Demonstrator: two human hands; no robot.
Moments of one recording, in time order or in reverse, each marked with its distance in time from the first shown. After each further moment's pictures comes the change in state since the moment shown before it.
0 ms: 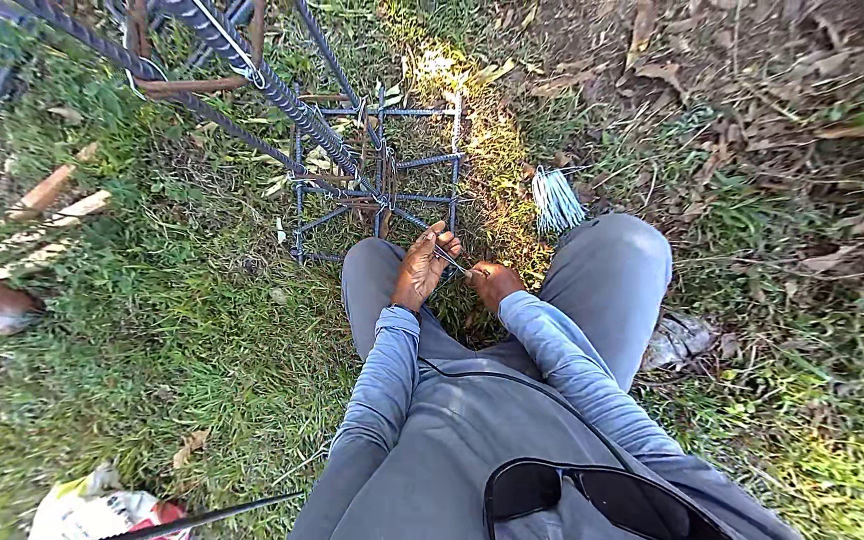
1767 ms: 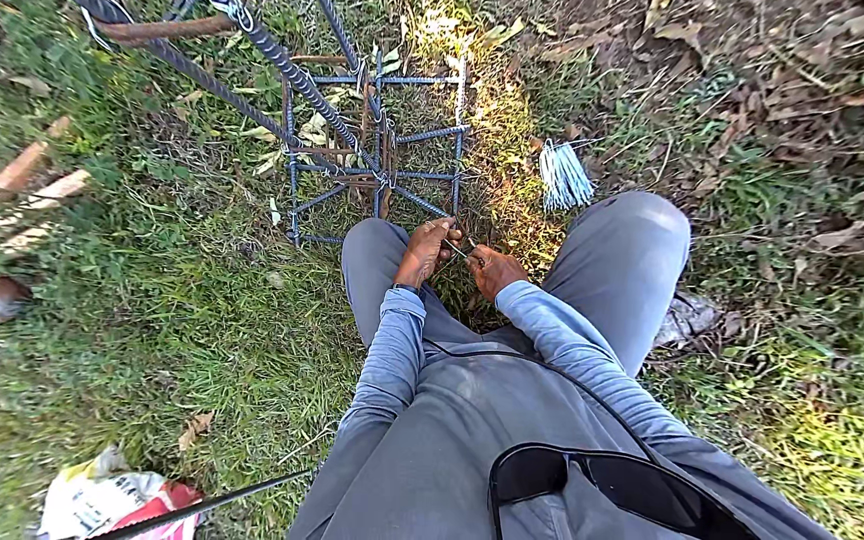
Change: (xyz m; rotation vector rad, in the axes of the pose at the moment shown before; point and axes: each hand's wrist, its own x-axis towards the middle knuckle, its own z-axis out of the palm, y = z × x) left_hand 0.042 -0.011 -0.014 0.365 0.094 -0.175; right_hand 0.005 0.005 0.035 -0.144 0.112 -0.064
